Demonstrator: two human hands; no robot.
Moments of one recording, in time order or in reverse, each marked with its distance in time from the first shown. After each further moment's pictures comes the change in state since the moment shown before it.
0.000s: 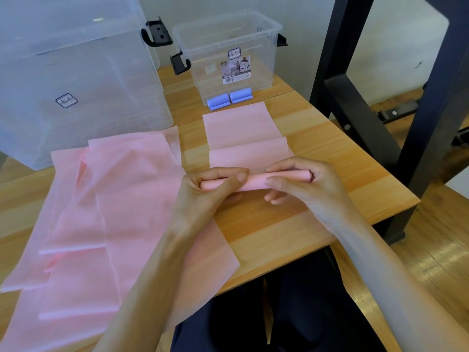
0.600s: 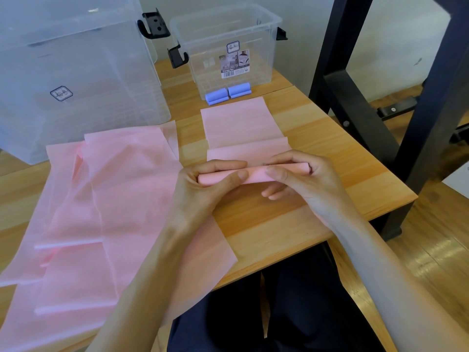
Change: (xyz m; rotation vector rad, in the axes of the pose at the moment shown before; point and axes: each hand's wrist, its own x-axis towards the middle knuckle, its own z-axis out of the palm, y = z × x) left_hand -0.002 0.000 0.001 0.014 0.025 0.053; right_hand 0.000 -0.001 0.001 0.003 0.001 0.015
